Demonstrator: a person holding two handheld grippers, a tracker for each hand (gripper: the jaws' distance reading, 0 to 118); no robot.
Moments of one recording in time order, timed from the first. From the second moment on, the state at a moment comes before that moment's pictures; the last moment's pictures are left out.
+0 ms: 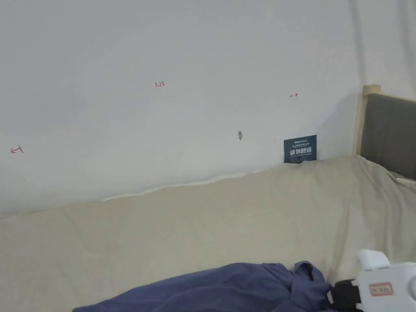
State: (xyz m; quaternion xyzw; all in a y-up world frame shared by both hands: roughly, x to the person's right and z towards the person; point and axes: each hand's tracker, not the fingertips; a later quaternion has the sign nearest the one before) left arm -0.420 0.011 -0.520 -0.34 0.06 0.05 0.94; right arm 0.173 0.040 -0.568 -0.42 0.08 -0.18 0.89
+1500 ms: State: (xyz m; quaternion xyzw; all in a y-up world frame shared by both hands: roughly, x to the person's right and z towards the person) left arm -0.386 0.004 -0.126 -0.33 0.06 0.06 0.94; right arm 0.197 0.017 -0.201 -0.36 0.05 -0.15 0.92
